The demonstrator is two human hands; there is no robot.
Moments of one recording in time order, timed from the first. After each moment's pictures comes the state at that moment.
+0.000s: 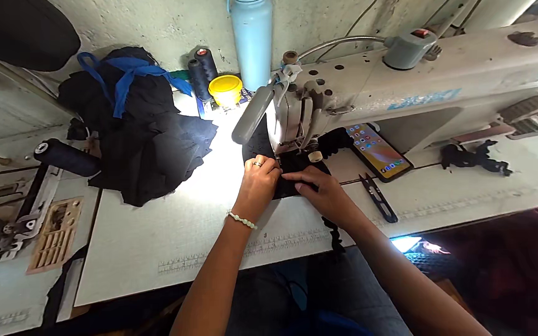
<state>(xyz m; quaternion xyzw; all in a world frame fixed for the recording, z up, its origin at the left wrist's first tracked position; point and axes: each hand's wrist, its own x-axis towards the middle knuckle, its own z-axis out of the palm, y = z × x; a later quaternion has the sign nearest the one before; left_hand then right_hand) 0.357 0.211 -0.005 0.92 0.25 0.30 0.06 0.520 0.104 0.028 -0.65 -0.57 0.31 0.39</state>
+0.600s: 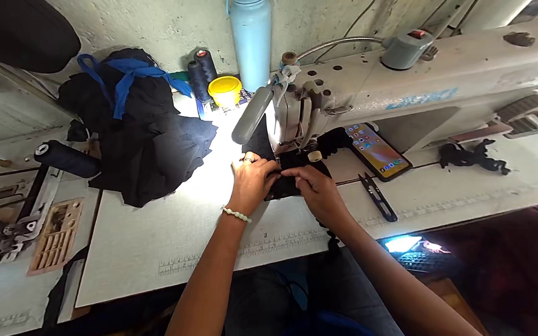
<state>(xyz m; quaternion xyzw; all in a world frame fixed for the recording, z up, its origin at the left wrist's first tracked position) 0.350 0.220 0.007 0.91 0.29 0.27 0.11 0.500 0.106 0.028 -0.67 -0.56 0.23 0.42</state>
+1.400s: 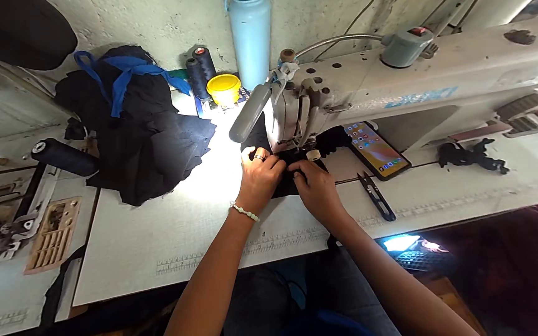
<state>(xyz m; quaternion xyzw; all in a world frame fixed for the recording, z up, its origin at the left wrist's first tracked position) 0.370 0.215 -0.002 0.91 0.25 0.33 -0.03 0.497 0.115 0.028 -0.72 -0.55 0.17 0.38</state>
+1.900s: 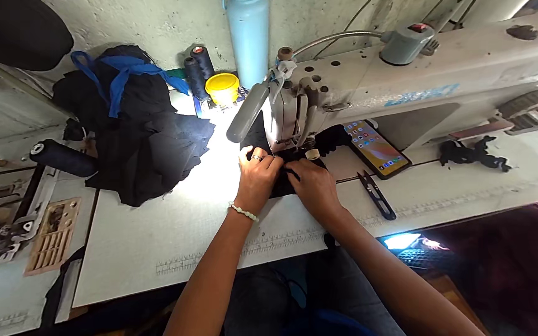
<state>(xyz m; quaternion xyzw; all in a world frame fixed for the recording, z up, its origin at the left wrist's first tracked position) 0.368 0.216 -0.005 0.90 0.25 0.34 -0.03 0.499 0.125 0.009 -0.70 -0.62 -0.01 0.36</state>
